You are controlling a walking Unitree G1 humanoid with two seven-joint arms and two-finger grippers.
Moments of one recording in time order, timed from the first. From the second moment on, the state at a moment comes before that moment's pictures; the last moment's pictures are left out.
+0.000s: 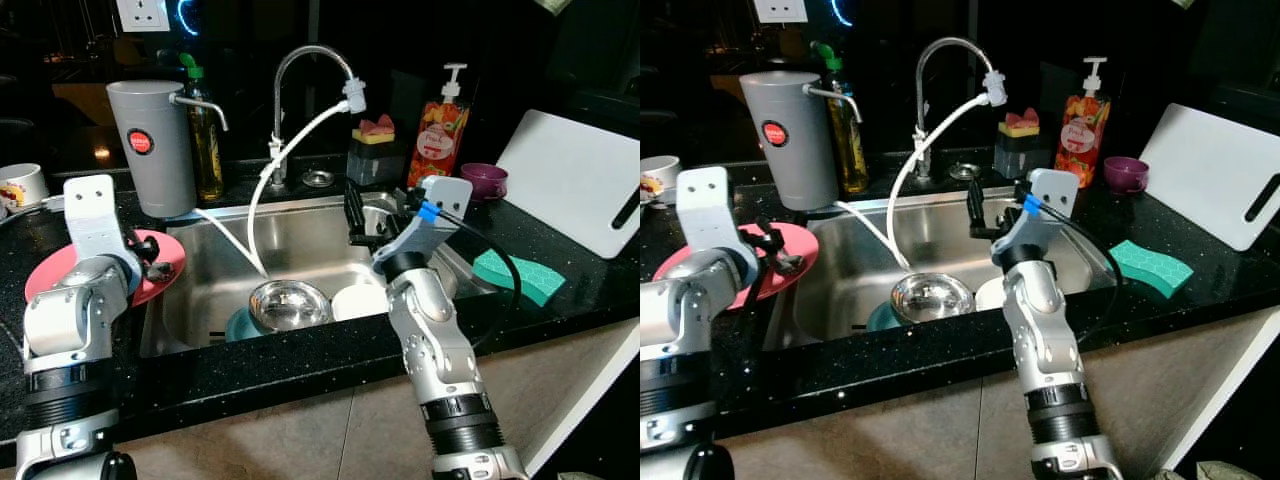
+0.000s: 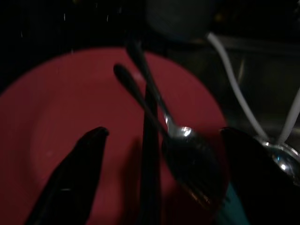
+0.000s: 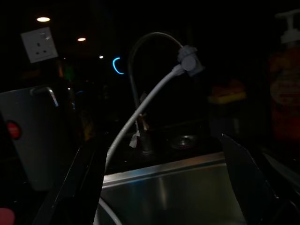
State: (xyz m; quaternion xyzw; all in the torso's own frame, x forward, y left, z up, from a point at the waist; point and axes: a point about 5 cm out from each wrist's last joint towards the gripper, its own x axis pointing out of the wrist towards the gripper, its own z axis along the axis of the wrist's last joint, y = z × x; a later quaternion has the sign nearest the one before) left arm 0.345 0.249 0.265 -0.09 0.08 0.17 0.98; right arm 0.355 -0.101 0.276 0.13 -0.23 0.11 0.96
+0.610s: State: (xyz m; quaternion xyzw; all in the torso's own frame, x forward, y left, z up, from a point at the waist) left arm 0.342 0.252 0.242 -0.11 0.17 0.18 0.96; right arm 0.350 -0.100 0.275 0.12 -0.21 0.11 0.96
